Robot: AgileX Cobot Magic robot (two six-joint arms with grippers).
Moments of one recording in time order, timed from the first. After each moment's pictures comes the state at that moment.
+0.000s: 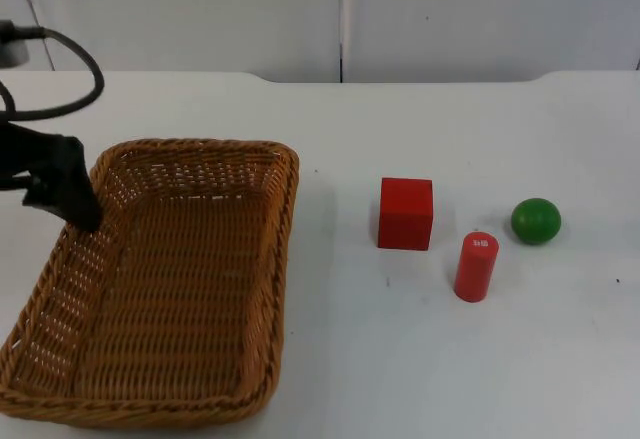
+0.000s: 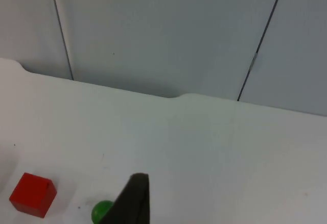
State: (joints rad) right arm 0.09 0.92 -1.17 0.03 0.81 -0.16; left arm 0.06 1.78 -0.95 -0.47 0.61 0.56
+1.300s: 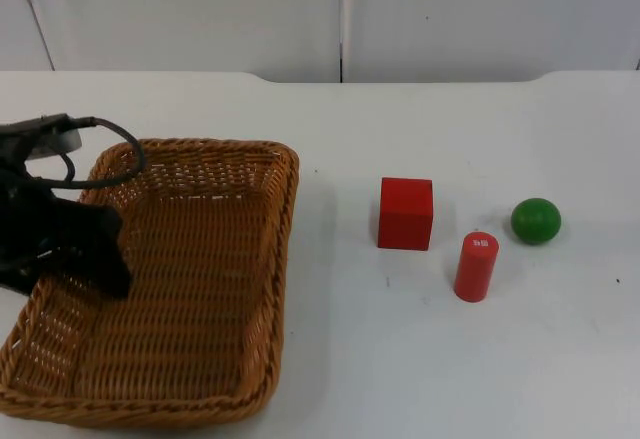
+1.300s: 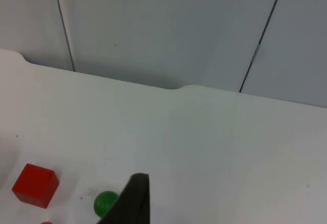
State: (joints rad) right arm 0.09 0.92 -1.17 0.03 0.84 -0.16; left arm 0.06 2.04 -0.98 -0.66 0.57 0.73
